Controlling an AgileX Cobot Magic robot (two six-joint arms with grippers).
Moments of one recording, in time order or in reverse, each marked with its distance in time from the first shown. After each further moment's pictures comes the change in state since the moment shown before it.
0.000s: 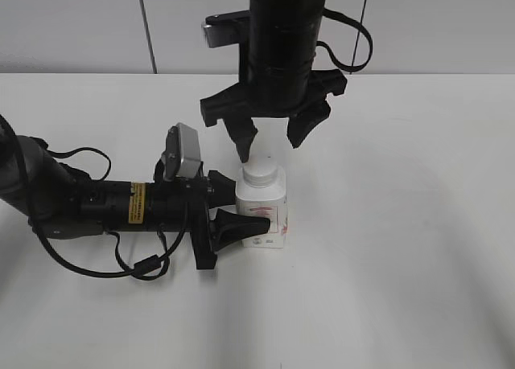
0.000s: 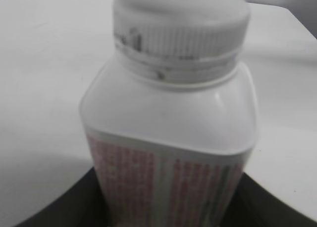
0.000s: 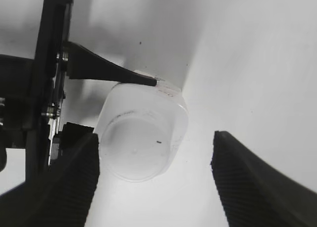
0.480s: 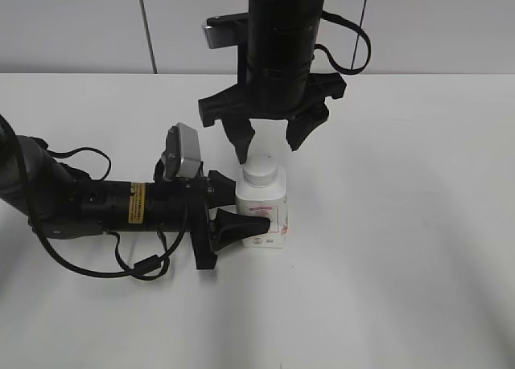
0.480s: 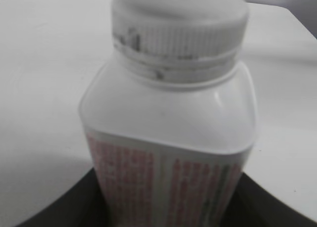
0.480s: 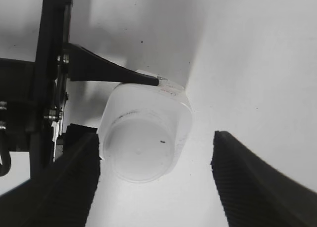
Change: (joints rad) left arm 0.000 0.000 0.000 0.000 0.000 0.000; right arm 0.000 0.004 -0.001 0.008 0.000 0.032
